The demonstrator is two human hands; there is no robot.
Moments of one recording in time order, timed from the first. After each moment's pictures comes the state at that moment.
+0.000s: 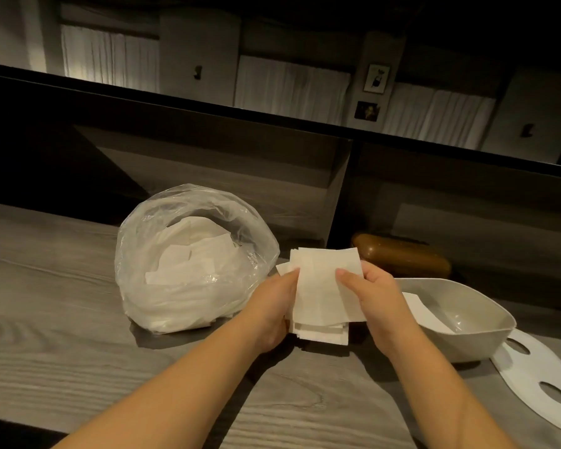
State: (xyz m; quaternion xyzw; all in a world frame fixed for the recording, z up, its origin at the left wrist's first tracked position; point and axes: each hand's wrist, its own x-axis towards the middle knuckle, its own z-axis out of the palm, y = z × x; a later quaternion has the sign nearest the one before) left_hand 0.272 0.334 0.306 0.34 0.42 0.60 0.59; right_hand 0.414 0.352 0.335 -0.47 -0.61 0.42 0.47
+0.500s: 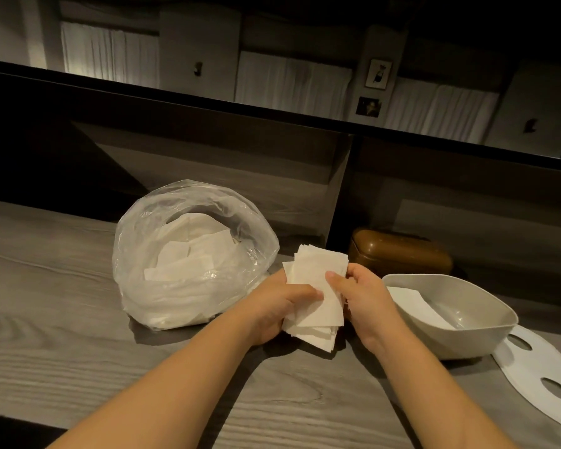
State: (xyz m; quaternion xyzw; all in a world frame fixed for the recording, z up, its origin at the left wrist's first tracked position) left_hand 0.263 0.337 0.303 0.45 0.43 0.51 0.59; right_hand 0.404 0.367 0.316 -0.51 -0.56 0.46 0.46
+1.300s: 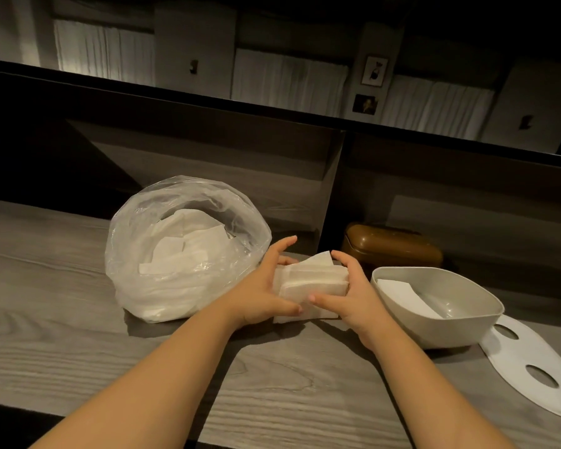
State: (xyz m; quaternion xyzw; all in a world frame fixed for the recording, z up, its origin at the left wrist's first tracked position) left_hand 0.235 0.336 0.293 0.70 0.46 0.43 0.34; right_hand 0.427 0.379 0.295 -0.43 -0.70 0.42 0.39
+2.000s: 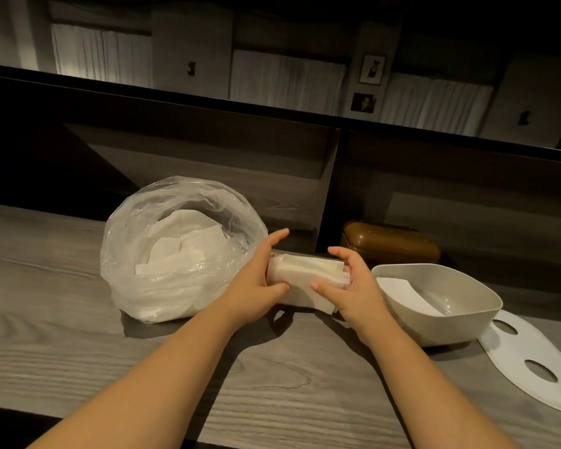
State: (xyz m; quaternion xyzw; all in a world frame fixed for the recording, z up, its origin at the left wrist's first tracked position) left_hand 0.238 0.333 0.293 0.67 0.48 0.49 0.29; right_hand 0.428 0.382 0.293 -0.44 -0.71 0.34 0.43
